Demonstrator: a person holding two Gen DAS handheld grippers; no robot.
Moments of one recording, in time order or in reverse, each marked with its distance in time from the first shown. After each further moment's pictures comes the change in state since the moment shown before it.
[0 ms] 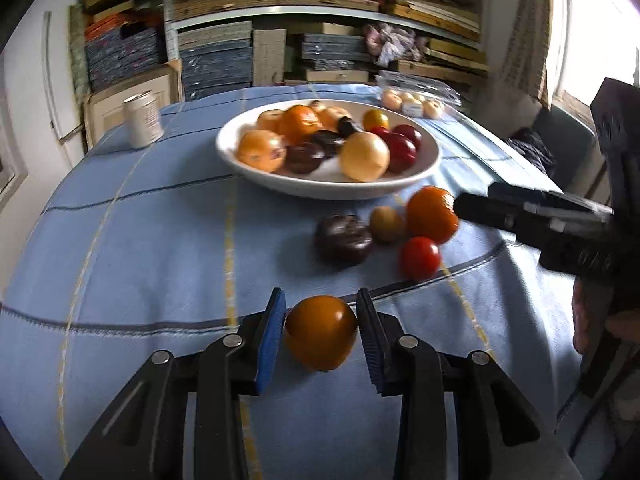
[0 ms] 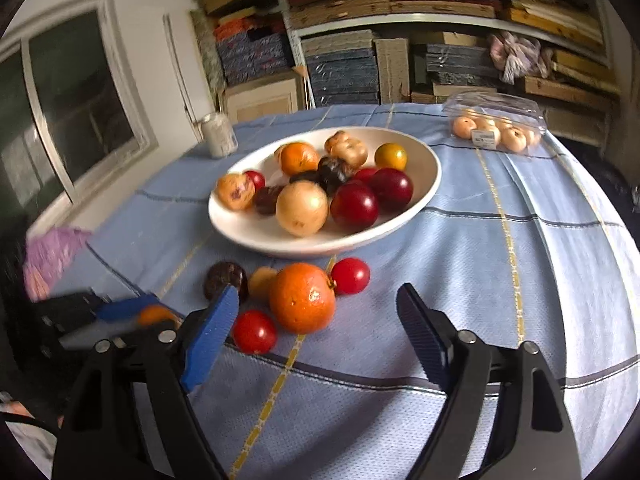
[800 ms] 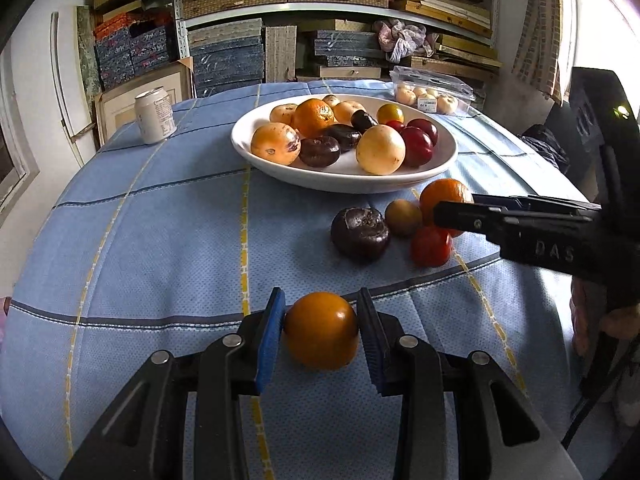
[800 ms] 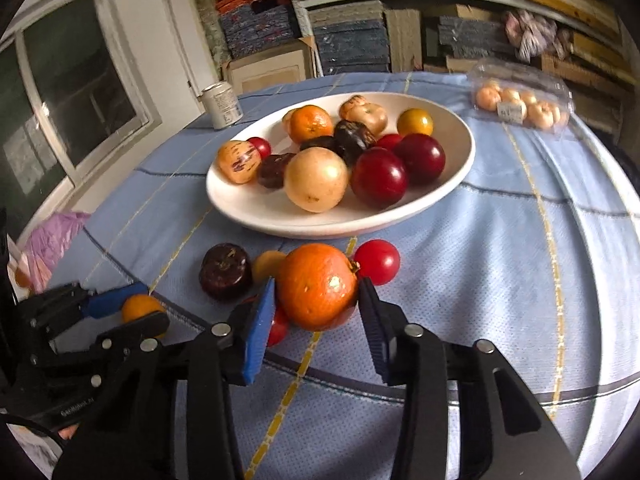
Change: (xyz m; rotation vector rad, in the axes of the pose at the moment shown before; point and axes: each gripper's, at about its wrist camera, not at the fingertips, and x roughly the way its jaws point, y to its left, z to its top) left arm 0.003 -0.001 -0.003 0.008 0.013 0.051; right arm 0.039 -0.004 0.004 0.048 0.108 0.055
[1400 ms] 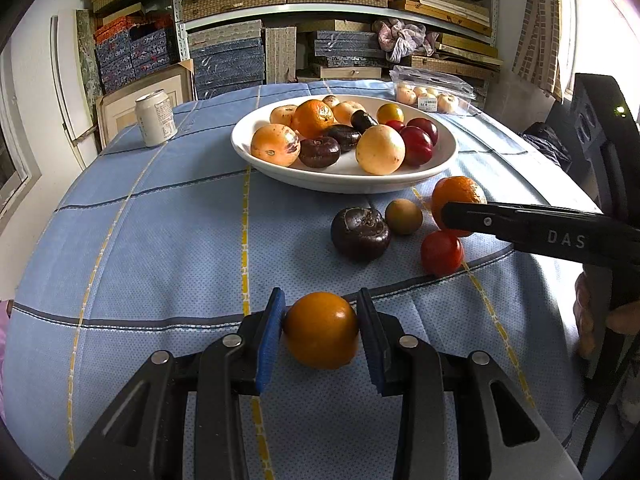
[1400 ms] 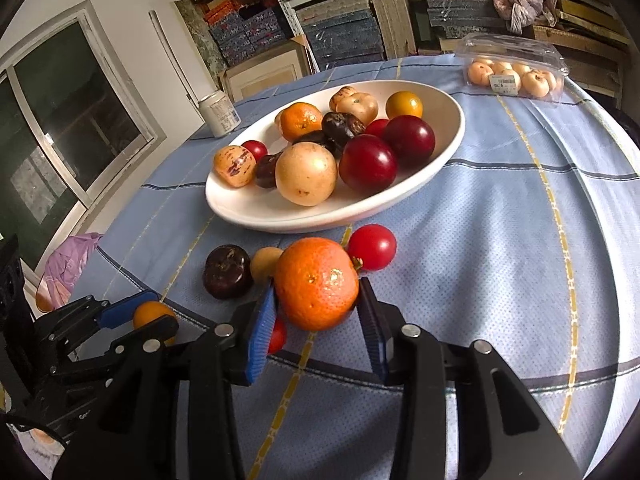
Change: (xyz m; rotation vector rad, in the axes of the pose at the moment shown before) left arm 0.000 -0.002 0.000 0.009 -0.001 0.010; right arm -0.007 -0.011 -0.007 0.072 -0.003 0.060
